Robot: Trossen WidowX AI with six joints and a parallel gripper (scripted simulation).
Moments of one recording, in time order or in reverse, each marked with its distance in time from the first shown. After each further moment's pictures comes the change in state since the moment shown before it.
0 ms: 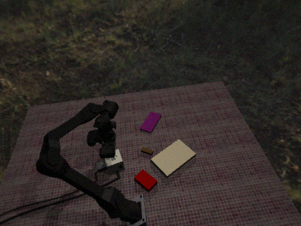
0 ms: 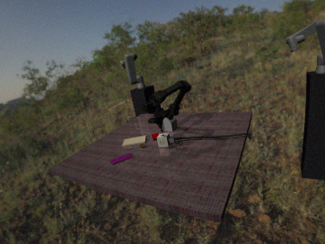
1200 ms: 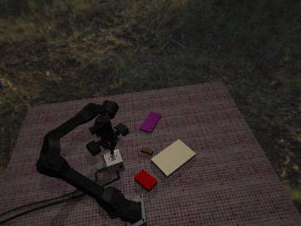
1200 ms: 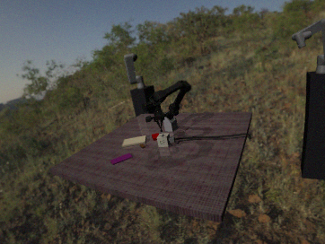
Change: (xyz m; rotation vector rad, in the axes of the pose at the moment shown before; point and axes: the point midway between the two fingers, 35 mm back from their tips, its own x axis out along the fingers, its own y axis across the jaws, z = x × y) arm 0.000 0.000 0.000 0.941 0.000 0.000
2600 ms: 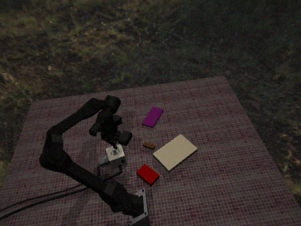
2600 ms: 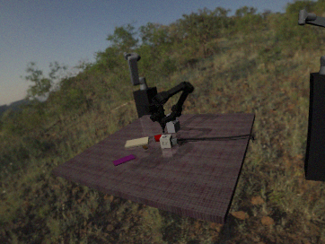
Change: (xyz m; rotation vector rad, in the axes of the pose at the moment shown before) arm 0.000 0.000 0.000 1.099 0.000 0.000
